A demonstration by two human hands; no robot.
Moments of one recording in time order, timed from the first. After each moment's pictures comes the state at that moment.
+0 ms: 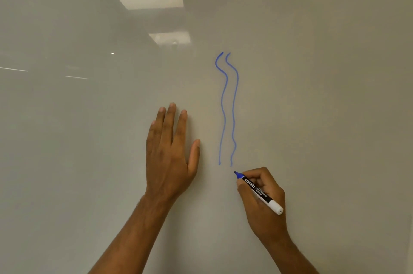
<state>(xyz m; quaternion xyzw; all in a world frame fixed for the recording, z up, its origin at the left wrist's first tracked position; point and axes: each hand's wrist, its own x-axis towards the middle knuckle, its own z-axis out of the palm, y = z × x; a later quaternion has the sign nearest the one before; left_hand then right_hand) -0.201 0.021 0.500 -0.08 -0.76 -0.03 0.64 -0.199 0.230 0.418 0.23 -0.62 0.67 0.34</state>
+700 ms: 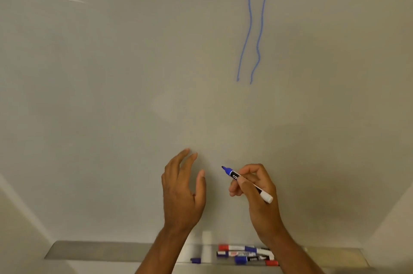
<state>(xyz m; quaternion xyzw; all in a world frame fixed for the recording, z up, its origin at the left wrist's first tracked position) -0.120 0.033 0.251 0.00 -0.83 -0.31 0.46 -0.139 0.215 0.273 0.20 -0.62 0.75 0.07</state>
